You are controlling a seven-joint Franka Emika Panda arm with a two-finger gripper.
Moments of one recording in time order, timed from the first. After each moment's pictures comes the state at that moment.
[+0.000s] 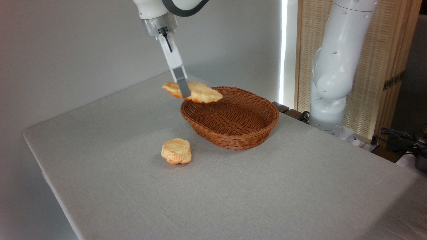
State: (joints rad) arm -0.90 -0.20 0.34 -2.01 -0.04 1.72 0.62
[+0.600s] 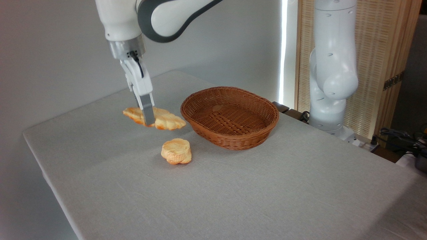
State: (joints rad) arm -0.75 0.06 0.34 -1.83 -0.11 1.91 0.62
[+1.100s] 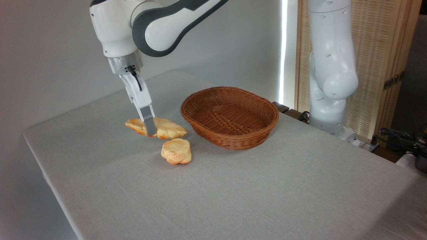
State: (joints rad) arm -0.75 0.13 0.34 -1.82 -0.12 1.91 0.62
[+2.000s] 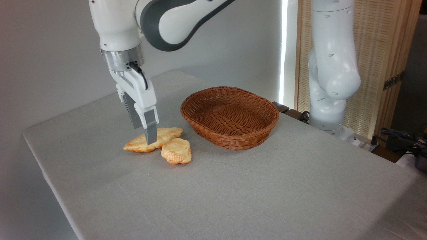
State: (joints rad) arm -0.68 0.08 0.42 -1.79 -0.12 1.91 0.62
